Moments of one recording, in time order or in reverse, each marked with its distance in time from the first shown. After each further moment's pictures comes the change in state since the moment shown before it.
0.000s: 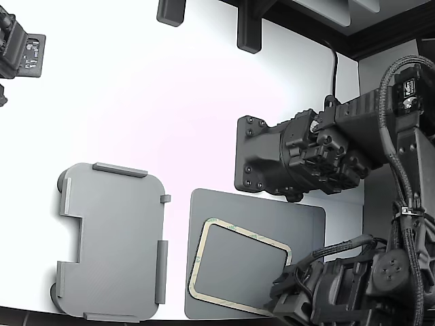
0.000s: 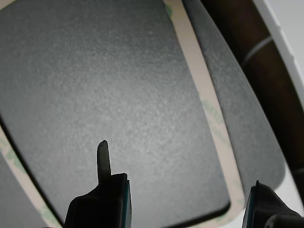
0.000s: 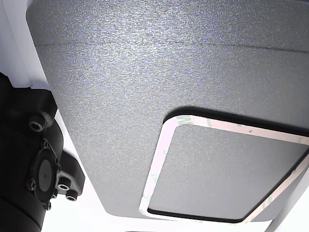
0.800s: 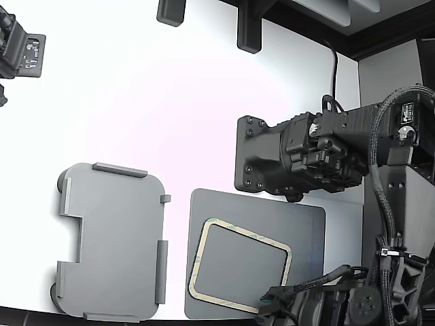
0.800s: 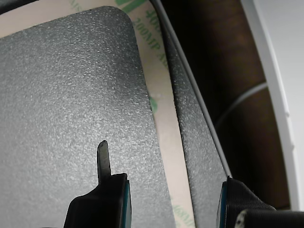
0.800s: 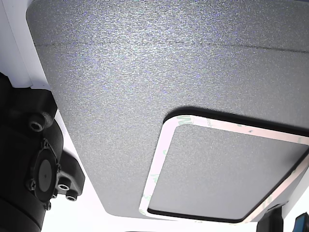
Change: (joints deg) arm 7.5 -9.4 0.9 -10.5 2.5 -1.7
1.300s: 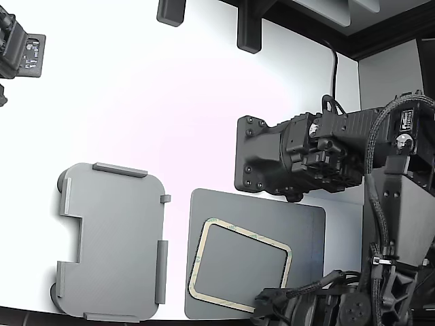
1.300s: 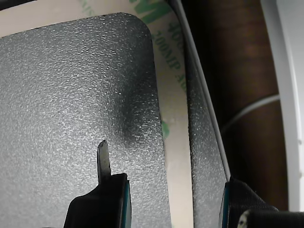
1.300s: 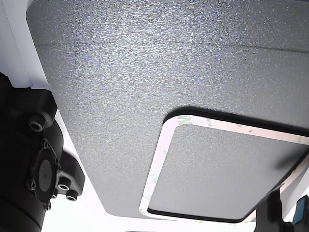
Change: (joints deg) arm 0.6 -3.3 0.4 -1.7 0.2 -4.0
